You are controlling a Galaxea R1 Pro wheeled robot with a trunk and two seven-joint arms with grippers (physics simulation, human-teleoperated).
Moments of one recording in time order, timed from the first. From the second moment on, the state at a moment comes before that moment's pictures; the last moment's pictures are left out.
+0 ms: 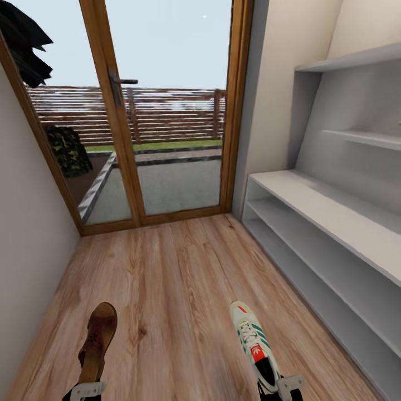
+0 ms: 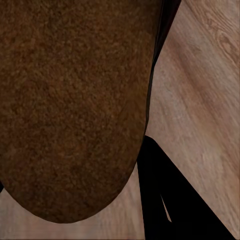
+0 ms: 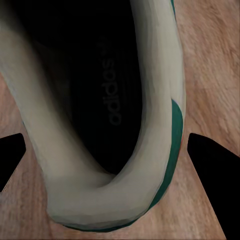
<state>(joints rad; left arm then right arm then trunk) -0.25 0.13 0.35 -0.29 -0.11 -0.58 -0.24 -0.28 -0.01 -0.13 -0.28 0.32 -0.50 -0.02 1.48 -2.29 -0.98</state>
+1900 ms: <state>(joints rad) -0.25 0.13 0.35 -0.27 -0.11 -0.58 -0.24 -0.28 -0.01 -0.13 -0.28 0.32 -0.50 -0.02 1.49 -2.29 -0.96</state>
